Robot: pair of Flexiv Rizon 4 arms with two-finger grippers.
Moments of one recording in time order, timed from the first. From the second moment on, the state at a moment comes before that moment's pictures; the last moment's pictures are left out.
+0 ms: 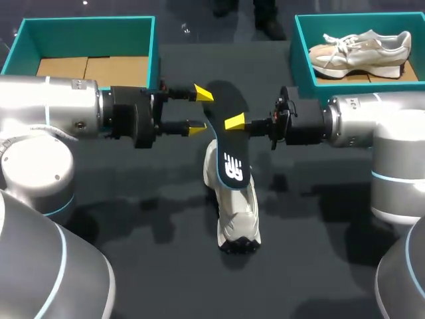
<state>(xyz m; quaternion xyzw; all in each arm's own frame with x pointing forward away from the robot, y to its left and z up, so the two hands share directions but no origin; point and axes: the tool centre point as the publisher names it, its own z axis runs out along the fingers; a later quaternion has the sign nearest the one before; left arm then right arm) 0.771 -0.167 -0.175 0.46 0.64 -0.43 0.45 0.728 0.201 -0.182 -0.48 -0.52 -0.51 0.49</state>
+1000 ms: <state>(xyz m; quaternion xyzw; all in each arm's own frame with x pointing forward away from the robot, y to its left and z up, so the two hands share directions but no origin) 0.770 -0.197 -0.196 0.45 0.62 -0.44 0.47 0.729 0.212 -0.186 -0.47 -0.51 -0.51 0.51</state>
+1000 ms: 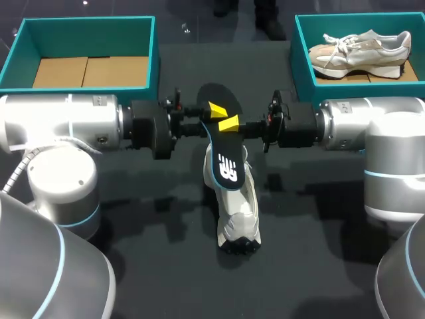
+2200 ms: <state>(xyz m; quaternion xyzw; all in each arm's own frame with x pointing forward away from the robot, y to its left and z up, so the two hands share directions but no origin) 0.773 -0.194 -0.202 0.44 0.62 -0.44 0.48 0.721 0.189 -0.203 -0.44 -0.56 -0.52 0.47</state>
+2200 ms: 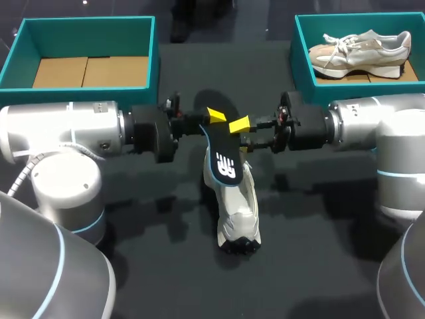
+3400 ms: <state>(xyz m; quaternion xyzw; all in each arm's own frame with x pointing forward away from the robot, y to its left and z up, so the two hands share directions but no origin) 0.700 -0.137 -0.169 0.45 0.66 -0.47 0.39 0.687 0.112 -0.231 -0.29 -0.81 -0.42 0.30</state>
